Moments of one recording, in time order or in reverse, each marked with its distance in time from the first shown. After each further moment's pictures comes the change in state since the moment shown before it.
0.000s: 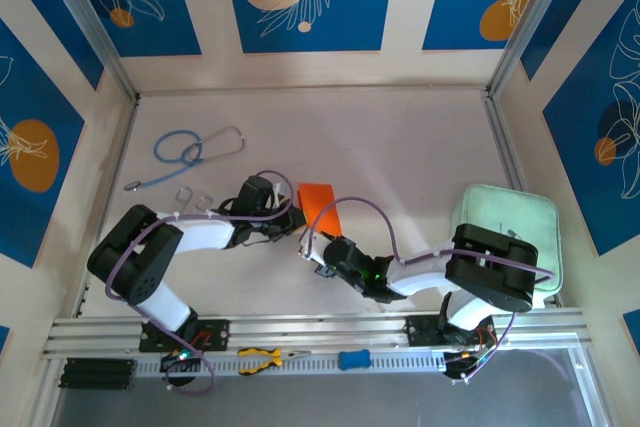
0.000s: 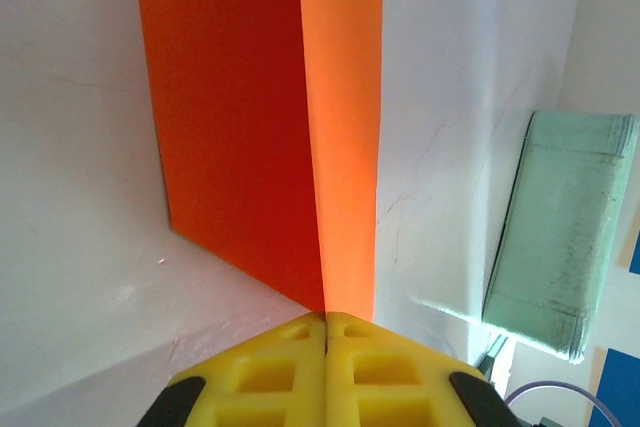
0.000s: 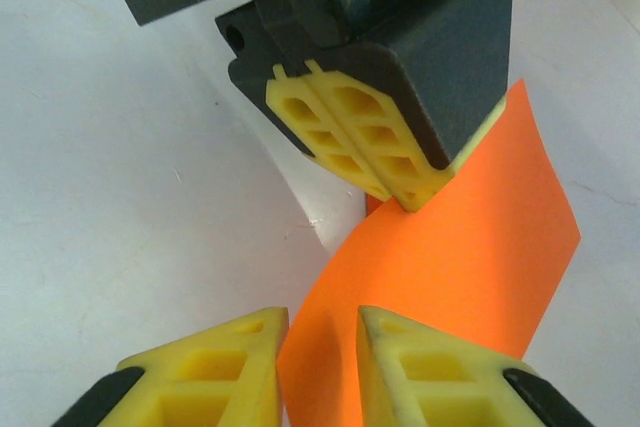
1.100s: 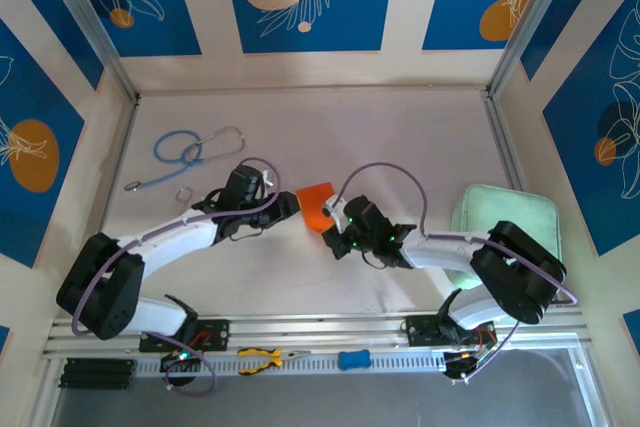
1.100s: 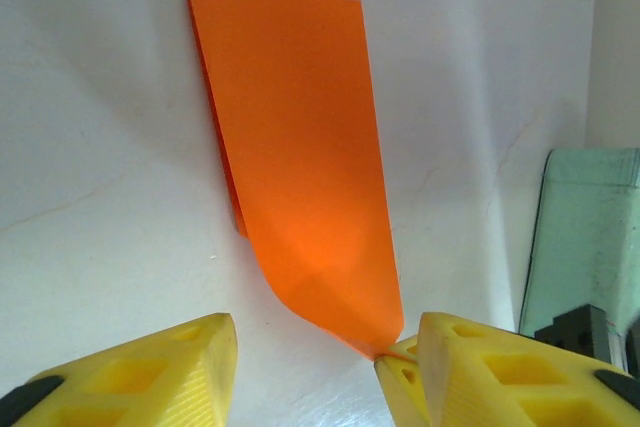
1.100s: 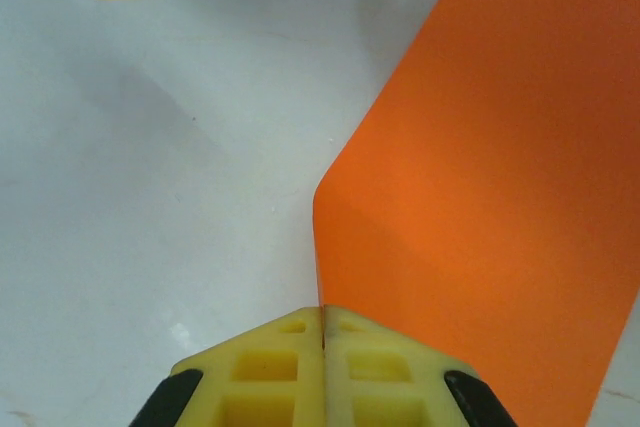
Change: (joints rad) left arm 0.029 -0.223 0.084 -0.338 -0.158 0.142; right arm -0.369 -0.116 0.125 -0.397 -0.618 0.469
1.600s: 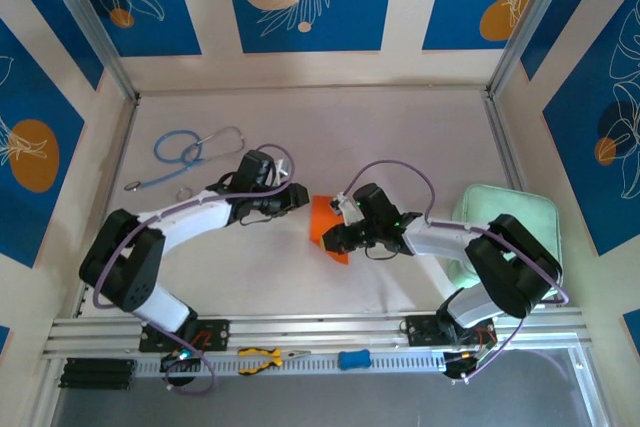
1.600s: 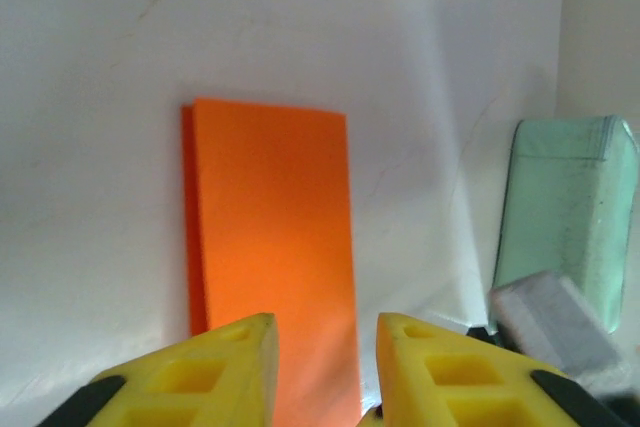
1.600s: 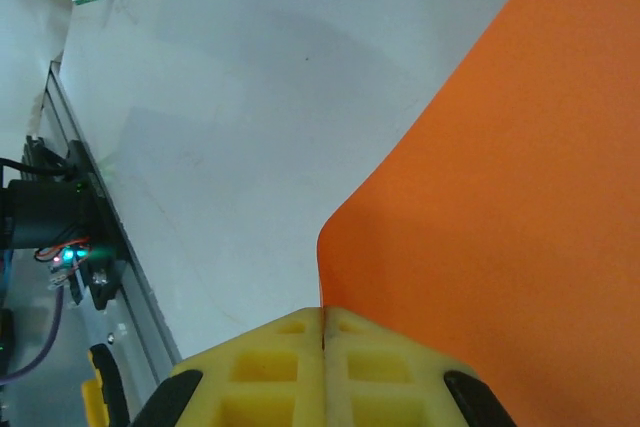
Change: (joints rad) left arm 0.004 0.196 0.185 -0.013 0.136 0.065; right arm -0.109 0.047 0.029 -0.063 -0.415 0.287
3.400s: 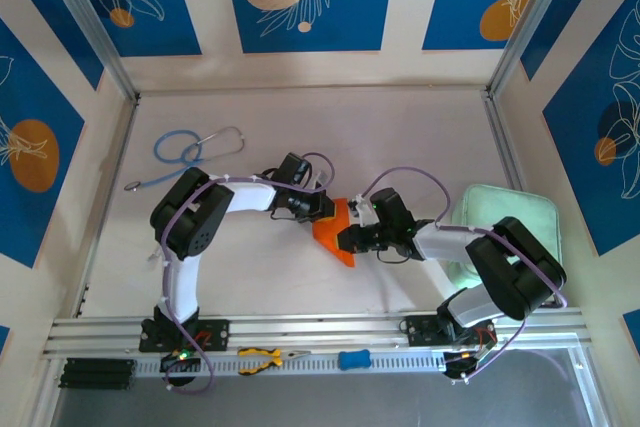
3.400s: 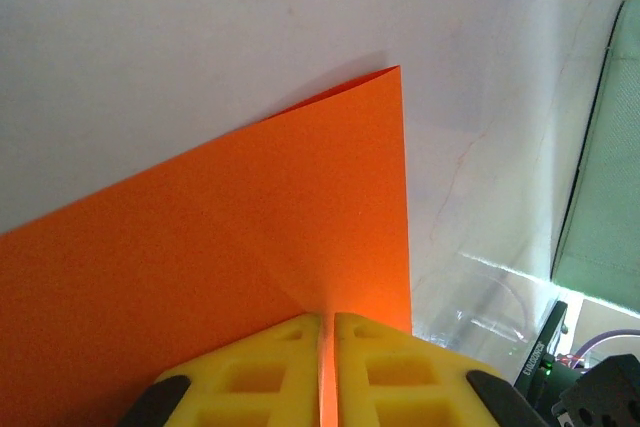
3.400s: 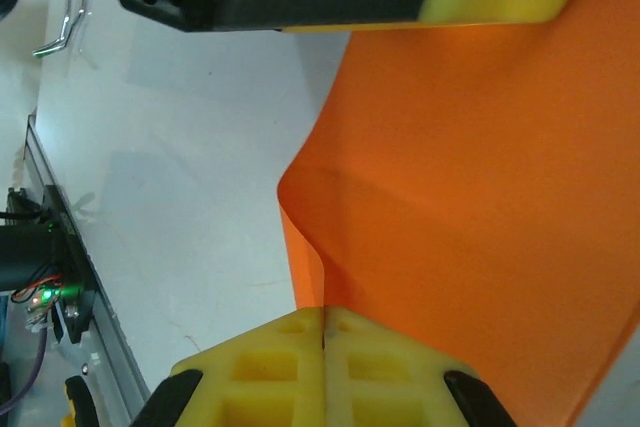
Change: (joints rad) left arm -0.084 0.453 0.238 0.025 0.174 0.112; right arm -0.114 -0.025 -0.122 0.085 0.011 0.025
